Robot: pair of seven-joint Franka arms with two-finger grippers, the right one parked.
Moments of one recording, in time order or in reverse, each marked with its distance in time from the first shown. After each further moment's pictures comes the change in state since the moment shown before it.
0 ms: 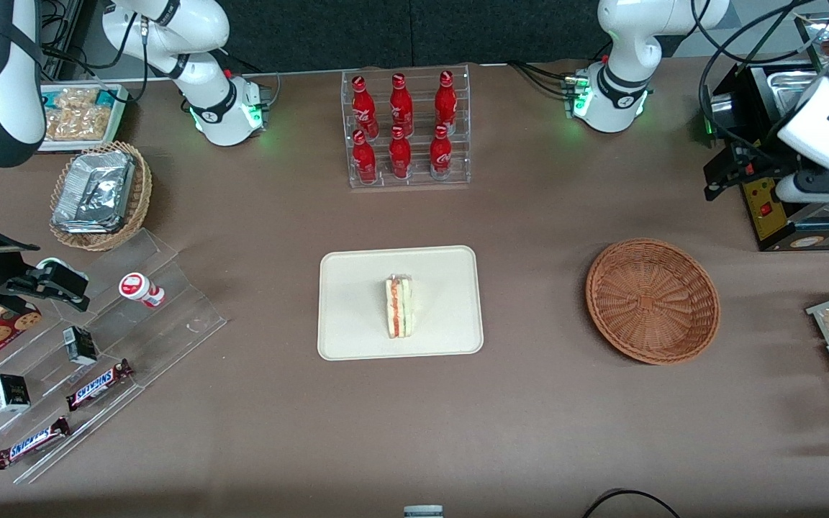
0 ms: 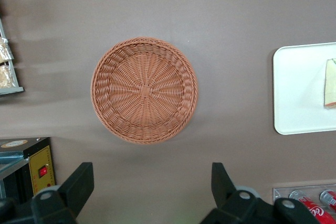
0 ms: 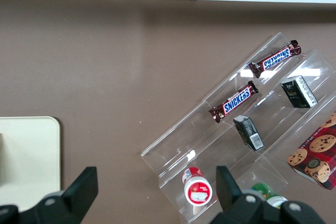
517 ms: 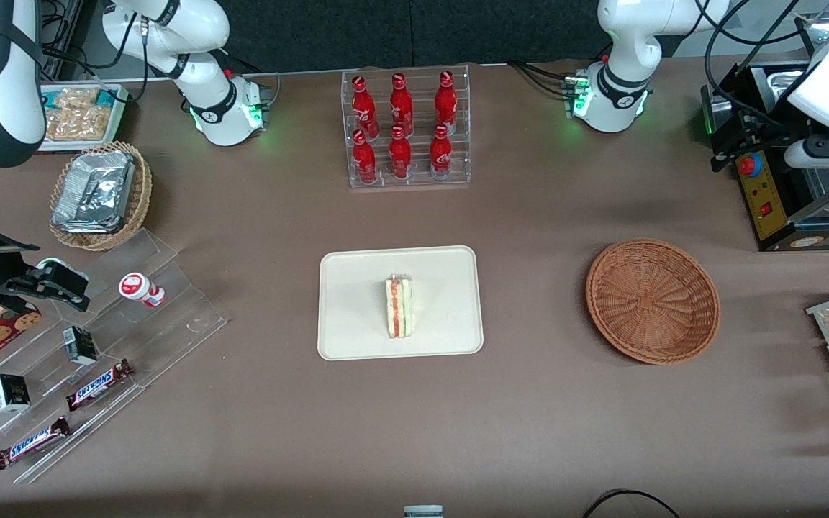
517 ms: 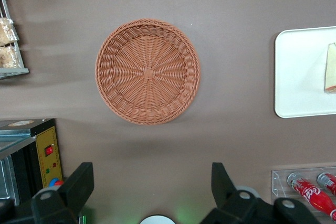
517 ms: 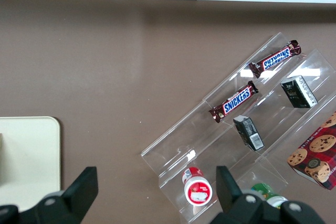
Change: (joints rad) arm 0.000 -0.047 0.009 -0.004 0.005 -0.086 0.001
